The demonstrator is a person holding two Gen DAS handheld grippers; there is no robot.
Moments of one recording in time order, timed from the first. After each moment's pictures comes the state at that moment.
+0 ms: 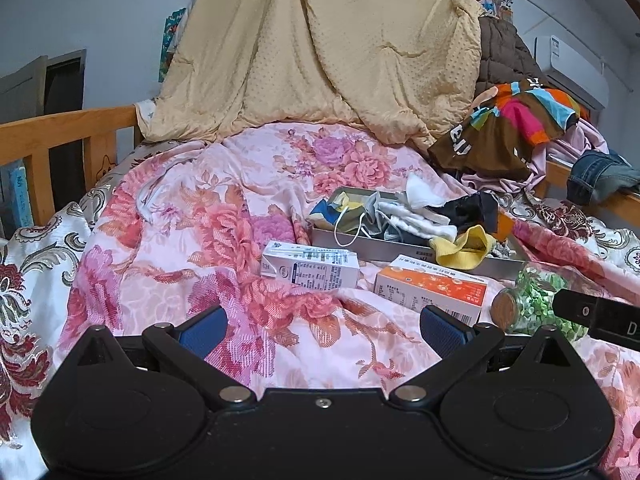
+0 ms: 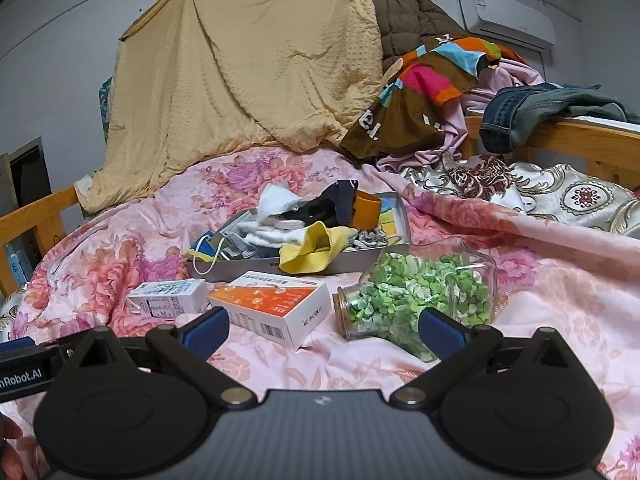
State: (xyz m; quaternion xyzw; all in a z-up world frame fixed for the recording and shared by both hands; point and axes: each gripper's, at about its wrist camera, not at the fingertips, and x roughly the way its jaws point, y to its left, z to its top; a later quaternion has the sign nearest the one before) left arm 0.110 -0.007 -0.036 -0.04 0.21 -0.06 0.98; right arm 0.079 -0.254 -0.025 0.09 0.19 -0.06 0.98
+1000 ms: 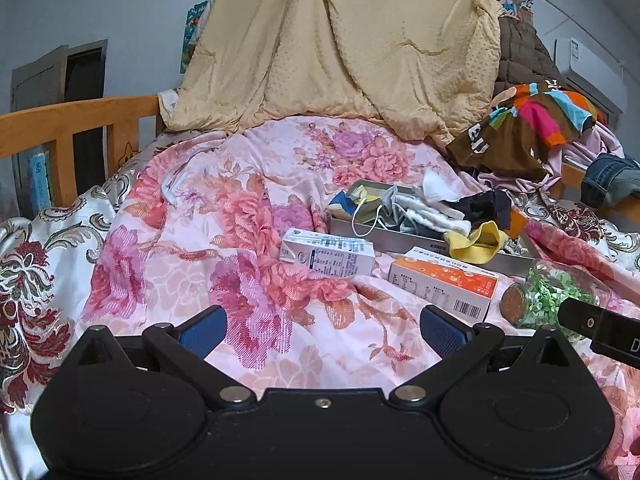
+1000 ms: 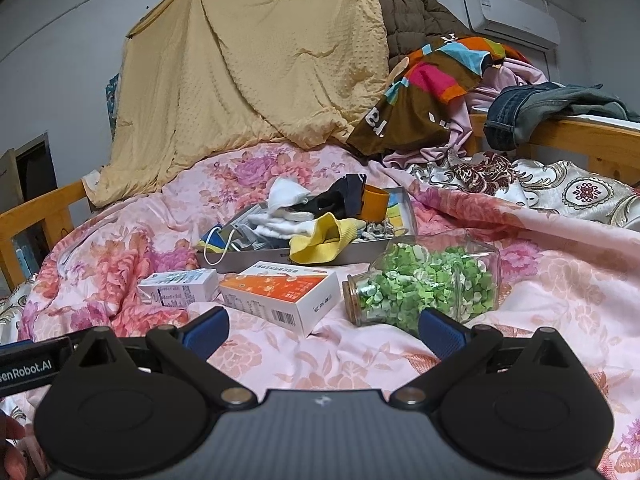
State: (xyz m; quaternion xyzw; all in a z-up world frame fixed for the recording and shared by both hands) left arm 0.095 -0.003 -0.037 -0.05 0.22 -0.03 0.97; right arm 0.067 -0.243 -0.028 0.09 0.19 -0.05 0.98
